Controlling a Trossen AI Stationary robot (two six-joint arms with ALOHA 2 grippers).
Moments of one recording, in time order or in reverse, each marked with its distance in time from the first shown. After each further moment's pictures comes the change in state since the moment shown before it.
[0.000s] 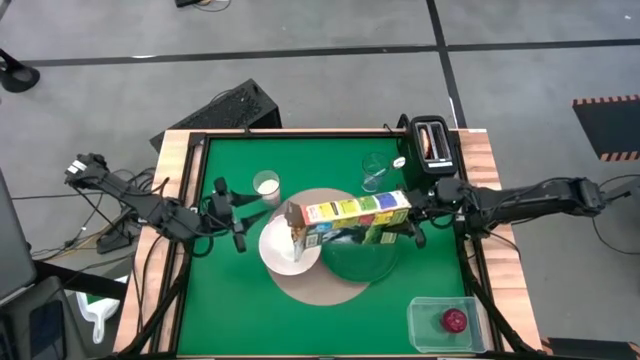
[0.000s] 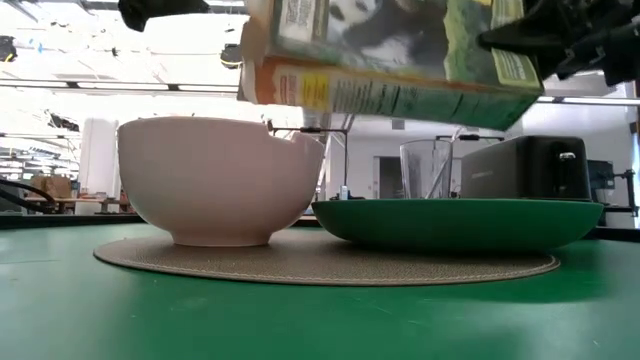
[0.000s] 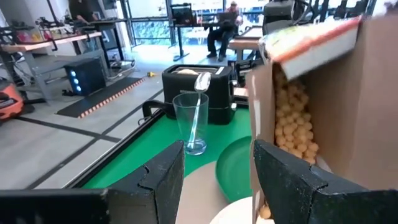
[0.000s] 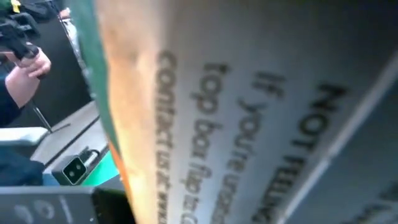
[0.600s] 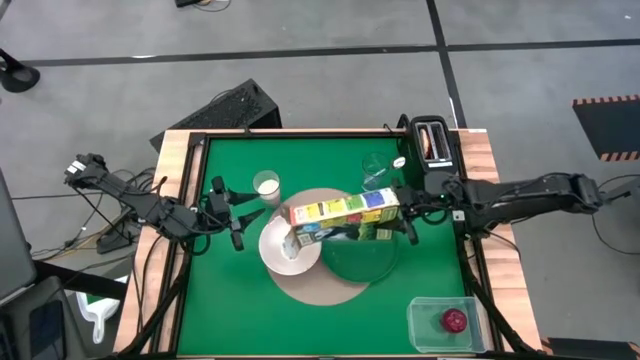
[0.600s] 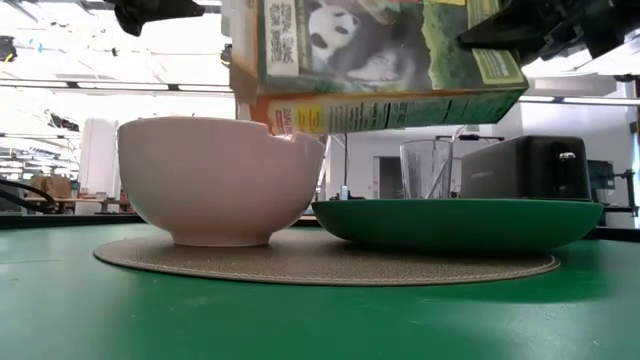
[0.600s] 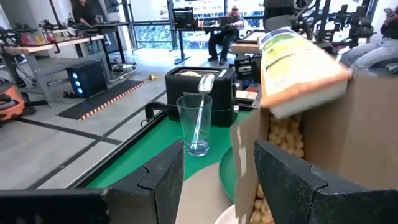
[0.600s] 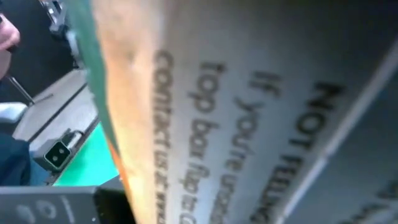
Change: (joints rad) left arm 0.000 -0.034 -0.024 0.002 -0.002 0.013; right arm -0.006 0.115 0.196 -0.255 0.028 -0.048
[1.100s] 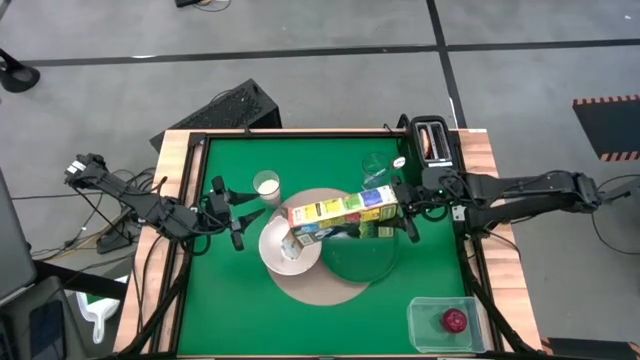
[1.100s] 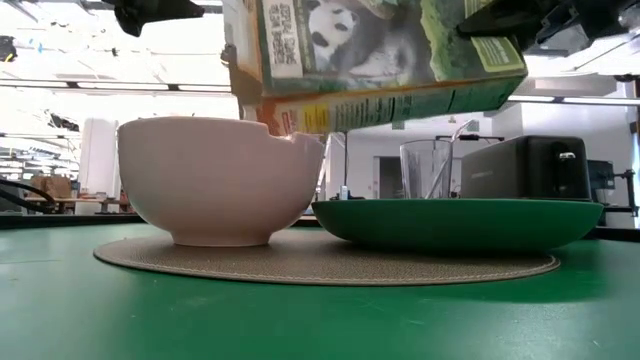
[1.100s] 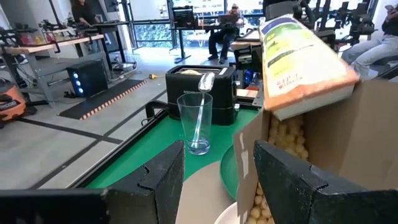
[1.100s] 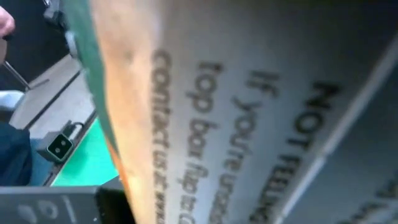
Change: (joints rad) left arm 0.000 0.000 0.000 -0.008 0.000 0.002; right arm 0.000 0.020 0.126 -0.181 0.000 -0.030
